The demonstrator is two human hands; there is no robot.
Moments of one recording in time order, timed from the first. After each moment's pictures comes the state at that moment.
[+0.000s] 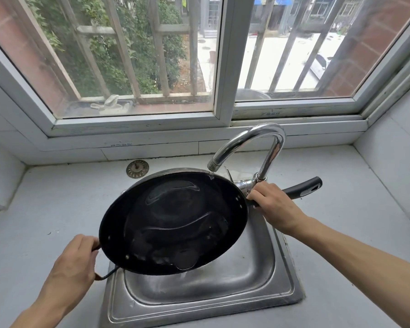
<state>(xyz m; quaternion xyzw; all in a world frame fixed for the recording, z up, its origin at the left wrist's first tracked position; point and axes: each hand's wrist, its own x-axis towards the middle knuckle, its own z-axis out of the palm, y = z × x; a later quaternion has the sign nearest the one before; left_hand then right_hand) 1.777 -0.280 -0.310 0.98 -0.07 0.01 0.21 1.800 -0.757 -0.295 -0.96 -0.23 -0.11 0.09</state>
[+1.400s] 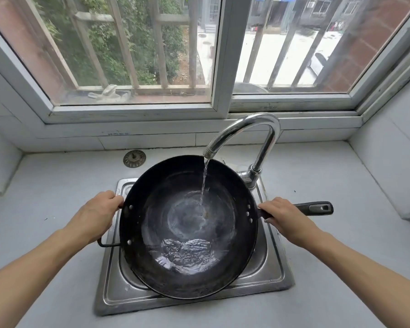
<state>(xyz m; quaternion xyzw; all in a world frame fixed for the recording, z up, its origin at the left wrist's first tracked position) 1.866 -0.301 -0.327 0.97 -0.22 -0.05 0.08 1.738 -0.791 -0.313 -0.98 -0.16 0.02 0.13</state>
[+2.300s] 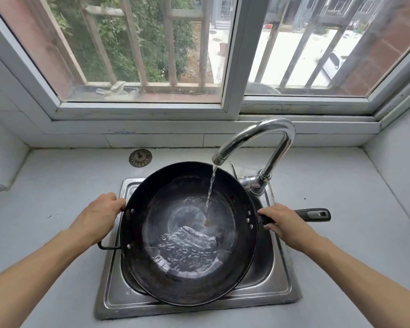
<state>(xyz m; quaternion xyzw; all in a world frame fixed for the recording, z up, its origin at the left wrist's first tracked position) 1.867 -0.302 -0.329 0.98 -0.18 -0.09 0.06 1.763 -0.787 -0.331 -0.97 -0.10 0.12 0.17</state>
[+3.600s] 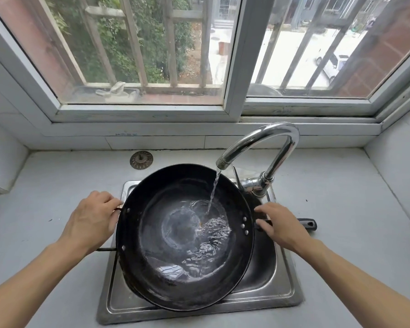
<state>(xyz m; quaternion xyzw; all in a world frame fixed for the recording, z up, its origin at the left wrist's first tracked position) 1.854 -0.301 -0.303 0.98 -0.19 0.03 0.09 1.773 -0.761 -0.333 -0.98 -0.03 0.07 0.21</state>
